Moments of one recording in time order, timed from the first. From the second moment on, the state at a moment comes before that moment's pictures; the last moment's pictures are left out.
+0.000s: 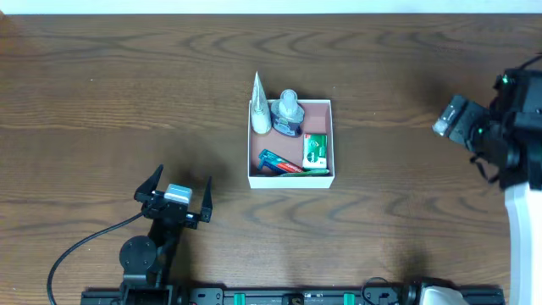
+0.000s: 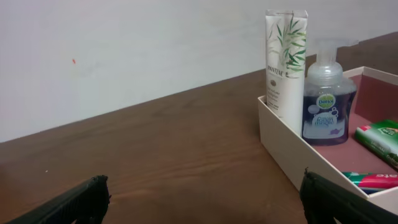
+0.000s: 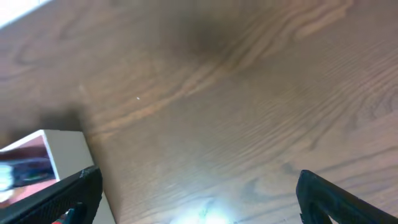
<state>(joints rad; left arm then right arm) -0.05 0.01 0.02 -0.09 0.18 0.19 -0.13 1.18 1.34 -1.08 0.09 0.38</state>
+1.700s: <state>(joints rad) -0.05 0.01 0.02 -0.10 0.18 0.19 0.05 0.02 0.05 0.06 0.08 0.28</state>
